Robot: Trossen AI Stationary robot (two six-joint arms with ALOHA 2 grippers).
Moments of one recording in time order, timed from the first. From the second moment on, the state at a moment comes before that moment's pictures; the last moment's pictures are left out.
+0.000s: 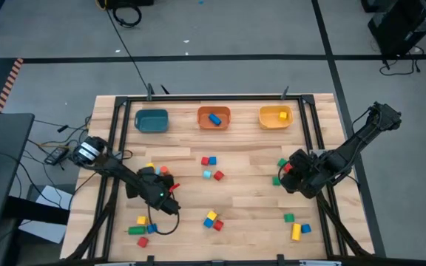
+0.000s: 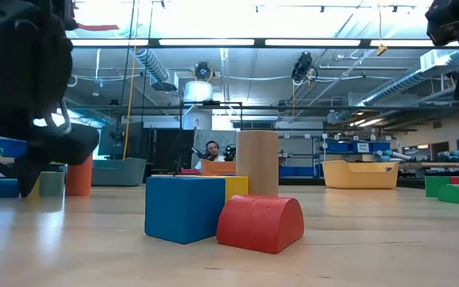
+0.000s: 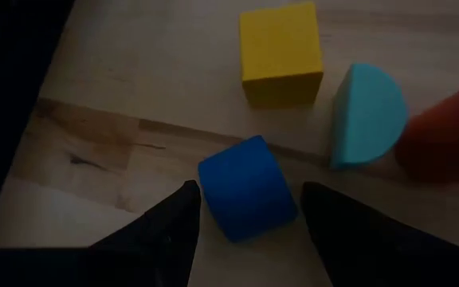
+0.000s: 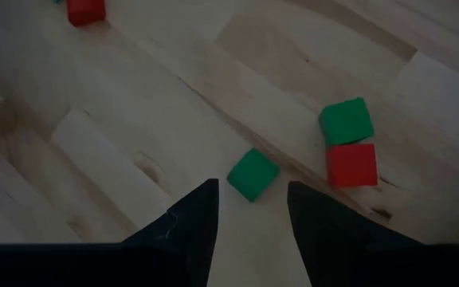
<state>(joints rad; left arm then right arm) -0.52 1.83 0.95 -1.16 -0.27 -2.38 0.68 1.00 0.78 -1.14 0.42 1.59</state>
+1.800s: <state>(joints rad) -0.61 1.86 1.19 -1.29 -0.17 -2.33 0.68 1.00 0.78 -1.09 0.43 1.51</state>
